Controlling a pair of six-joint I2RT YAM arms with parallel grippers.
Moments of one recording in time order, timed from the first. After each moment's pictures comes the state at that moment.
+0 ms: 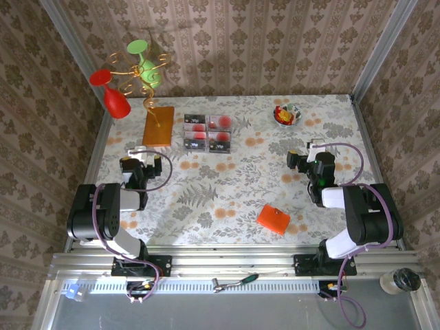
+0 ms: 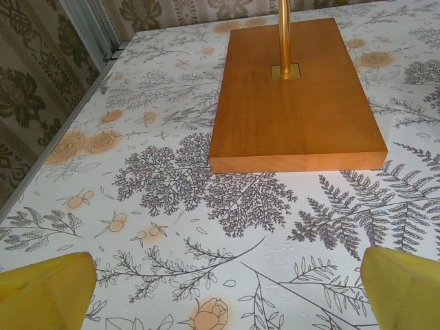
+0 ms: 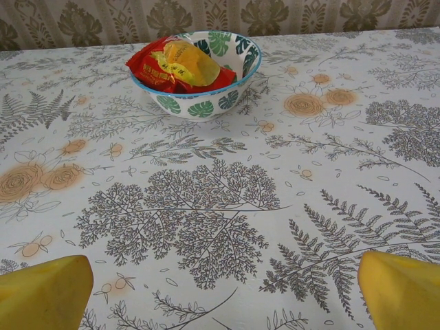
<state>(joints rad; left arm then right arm) -0.03 1.56 0.36 0.84 -0.12 0.10 0.00 1.52 0.40 0.76 0.02 0.05</state>
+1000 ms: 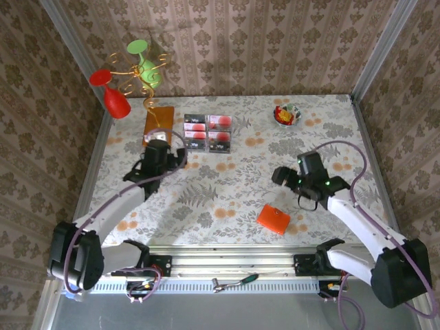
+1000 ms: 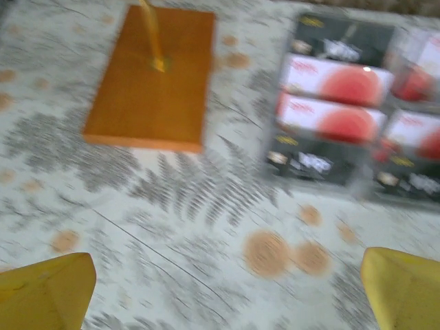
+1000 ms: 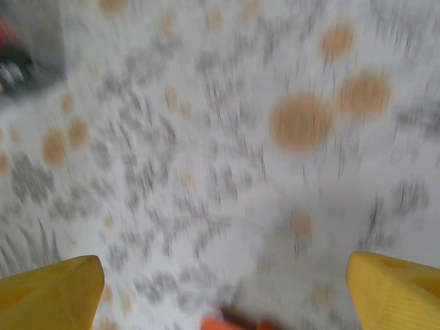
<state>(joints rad) -0.50 1.18 0.72 -0.17 -0.32 -0.35 0.33 1.04 0.67 -0.59 -0.04 0.73</state>
